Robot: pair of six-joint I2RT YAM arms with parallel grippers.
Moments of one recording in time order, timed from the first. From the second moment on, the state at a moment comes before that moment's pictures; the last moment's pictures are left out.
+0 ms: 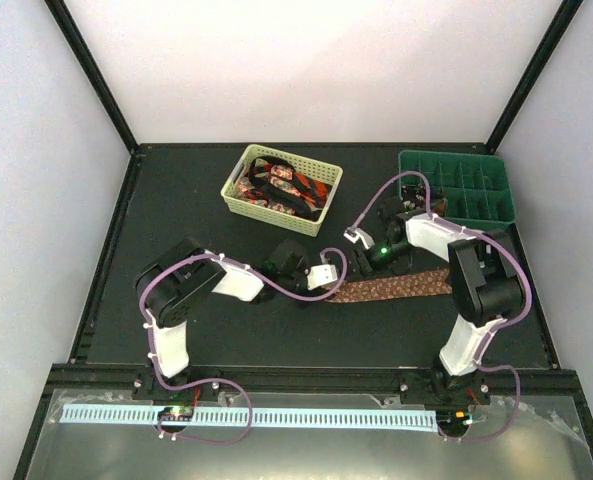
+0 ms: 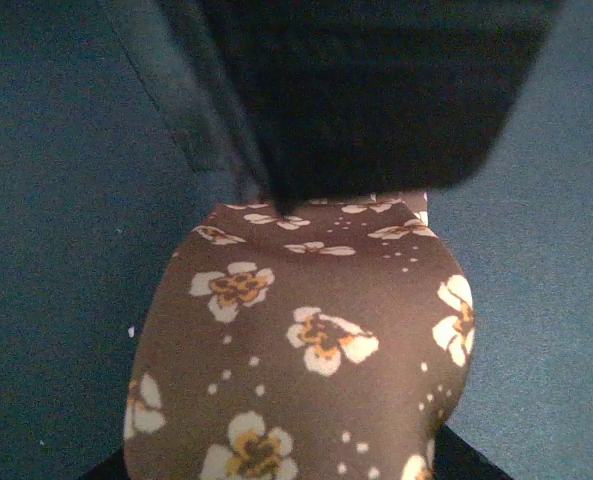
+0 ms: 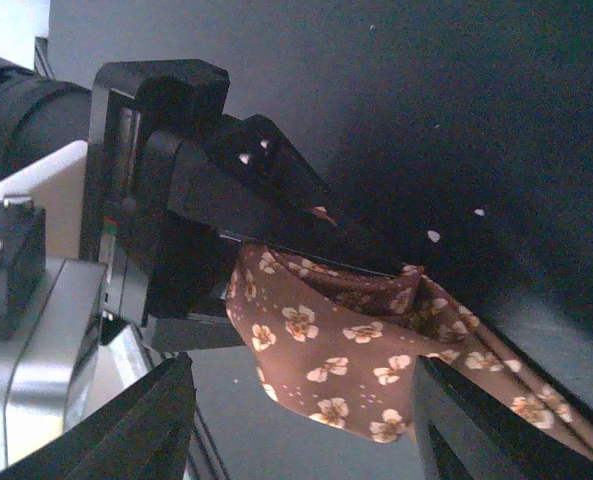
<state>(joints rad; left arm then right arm) -0.80 1.88 0.76 0.39 0.47 0.38 0.31 1.78 1.05 -0.79 -0.88 -0.22</state>
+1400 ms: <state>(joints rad) -0.80 1.84 0.68 0.44 0.50 0.36 0.35 1.83 0.98 -0.69 -0.74 -0.10</state>
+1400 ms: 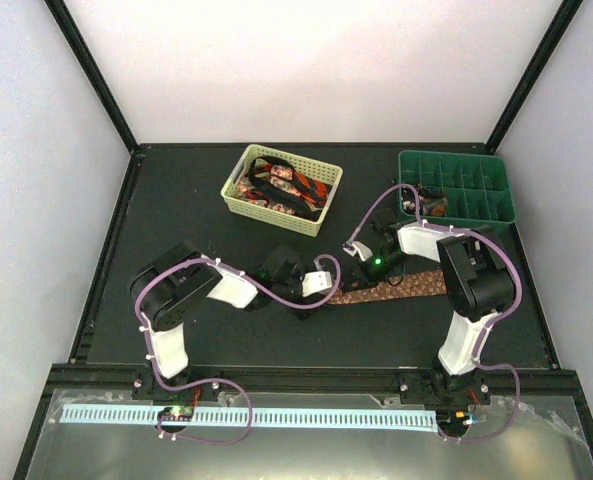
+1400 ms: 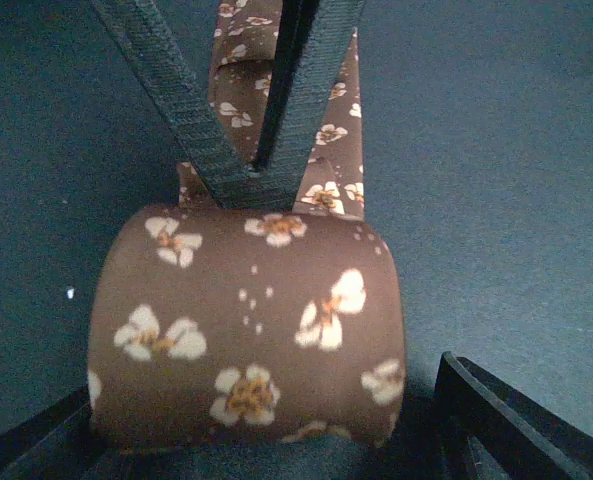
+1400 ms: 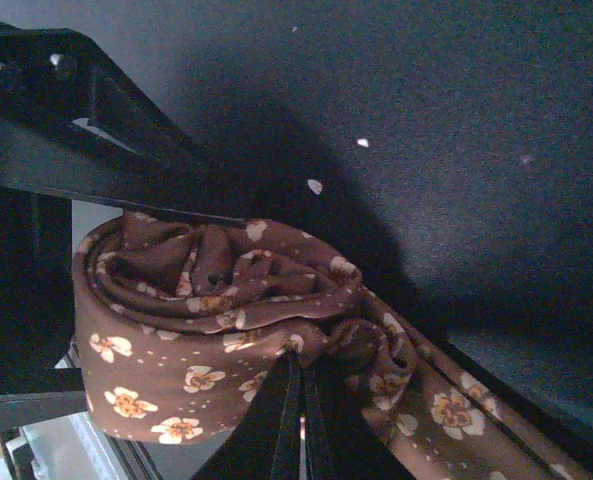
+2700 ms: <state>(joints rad) -0.86 1.91 0.83 0.34 0.37 0.39 0.27 1.79 1.01 -0.80 -0.80 -0.17</state>
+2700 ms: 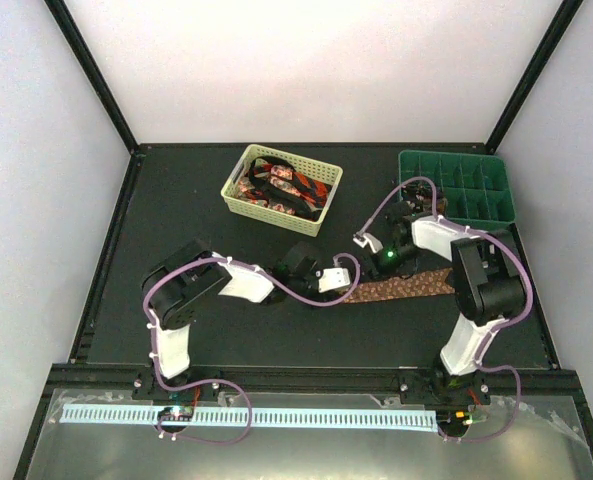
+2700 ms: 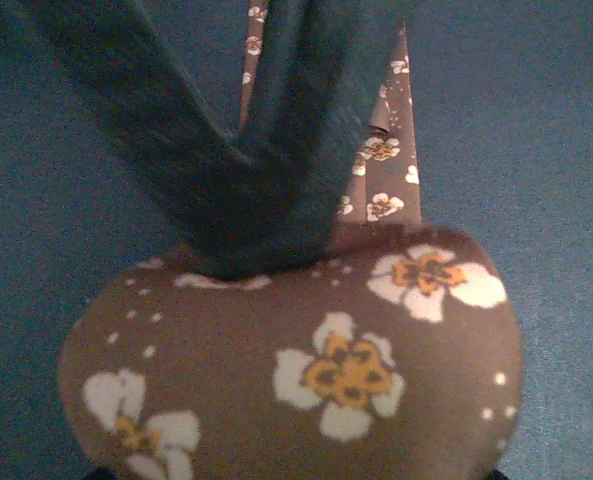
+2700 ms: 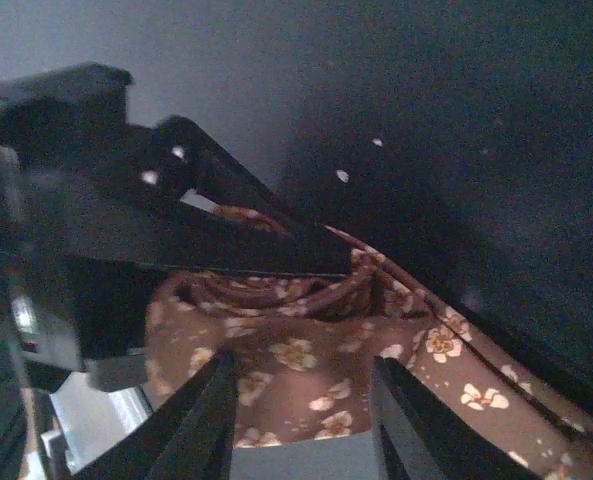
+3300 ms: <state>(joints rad) -0.87 1.90 0.86 0.25 0.35 0.42 0.32 1.78 1.01 -0.79 -0.87 -0.13</state>
